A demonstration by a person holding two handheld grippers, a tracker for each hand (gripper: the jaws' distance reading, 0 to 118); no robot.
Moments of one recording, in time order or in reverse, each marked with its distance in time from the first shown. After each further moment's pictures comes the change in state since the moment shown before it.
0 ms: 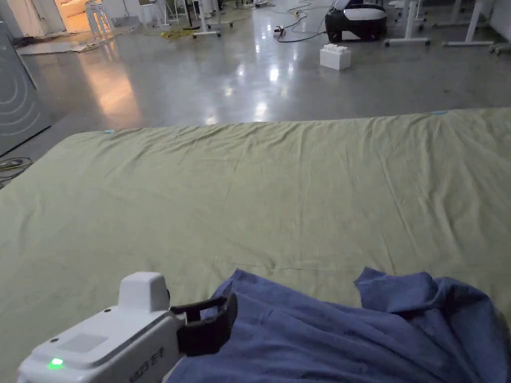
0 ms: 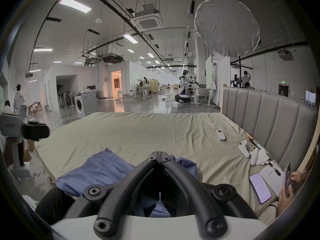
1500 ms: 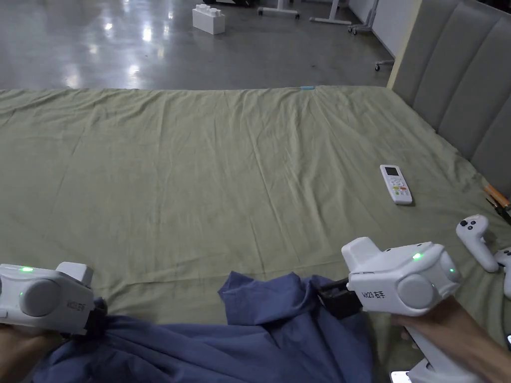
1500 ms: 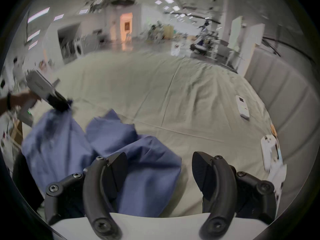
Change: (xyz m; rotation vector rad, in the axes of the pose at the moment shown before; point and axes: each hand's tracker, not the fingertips) left arm 0.009 0.008 -0.276 -0.648 0.063 -0.210; right arm 0.129 -0.045 -0.321 -0.715 0.111 0.281
